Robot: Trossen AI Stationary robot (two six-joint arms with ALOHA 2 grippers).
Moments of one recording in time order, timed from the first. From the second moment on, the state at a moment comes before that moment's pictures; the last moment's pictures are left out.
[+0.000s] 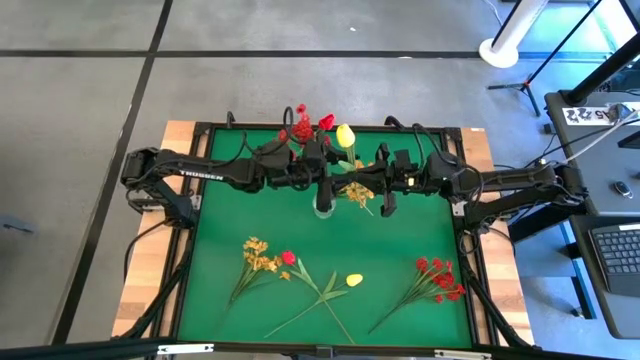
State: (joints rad) left arm 0.06 1.60 1.24 0.49 -0.09 -0.18; right arm -0.01 1.15 0.81 0.53 -0.03 0.20
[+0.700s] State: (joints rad) left arm -0.03 1.54 1.24 0.44 -0.12 -0.17; right arm -0.01 1.13 0.81 0.50 -0.19 0.23
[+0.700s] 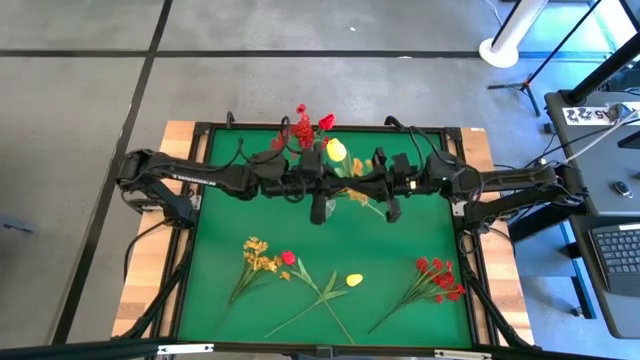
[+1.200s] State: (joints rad) left arm -0.15 1.33 1.24 -0.03 -0.40 -0.12; right arm -0.01 0.87 0.81 0.28 -0.25 0.18
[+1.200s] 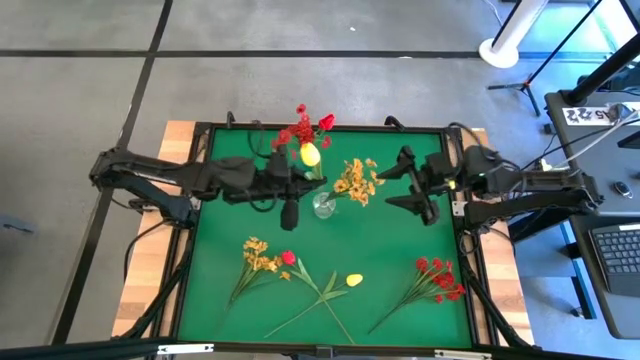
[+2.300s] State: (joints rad) left arm 0.03 1.51 1.24 -0.12 -0.34 -0.09; right arm -0.01 0.70 0.81 -0.13 0.15 0.10
